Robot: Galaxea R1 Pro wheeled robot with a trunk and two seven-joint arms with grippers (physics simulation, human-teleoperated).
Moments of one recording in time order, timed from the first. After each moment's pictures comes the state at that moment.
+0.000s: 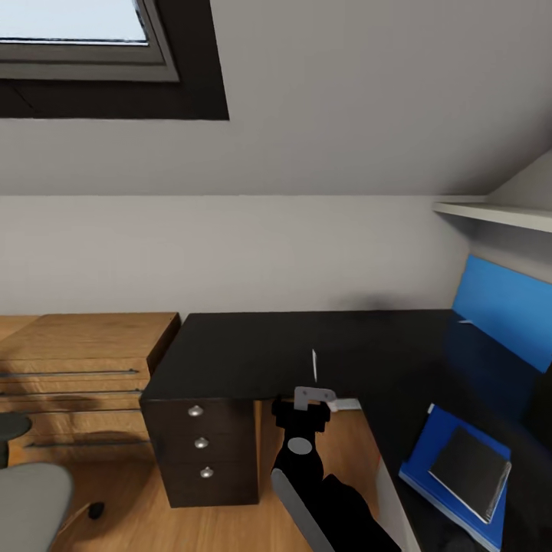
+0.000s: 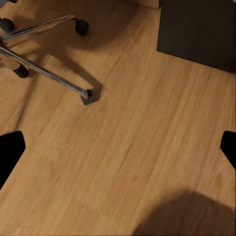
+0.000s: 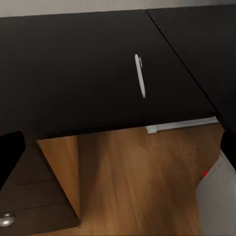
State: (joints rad) left arm -0.17 0.02 -0.31 -0.02 0.64 -0.63 0.21; right arm -0.41 0.17 0.66 -1.25 -0.41 0.35 -0.88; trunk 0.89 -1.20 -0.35
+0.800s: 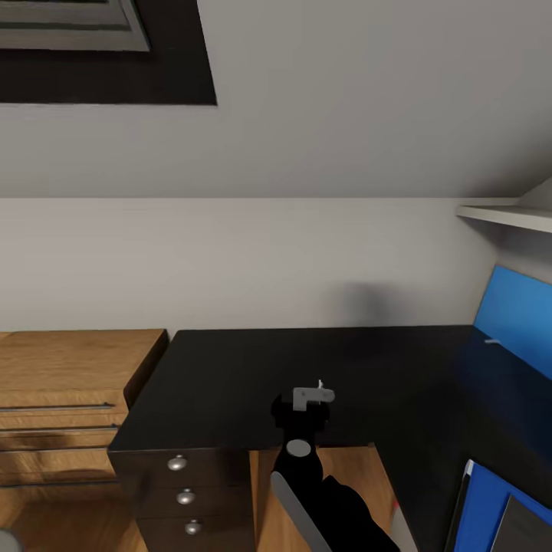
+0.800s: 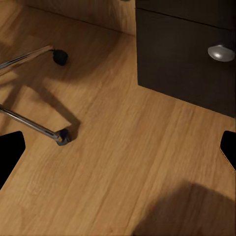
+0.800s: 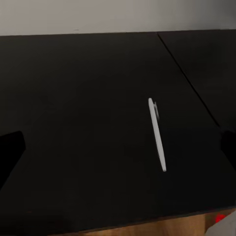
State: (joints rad) left arm -0.17 0.02 -0.31 -0.02 0.64 -0.63 0.21; right arm -0.41 0.17 0.66 -1.23 -0.37 0.35 -0.86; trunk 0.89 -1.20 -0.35
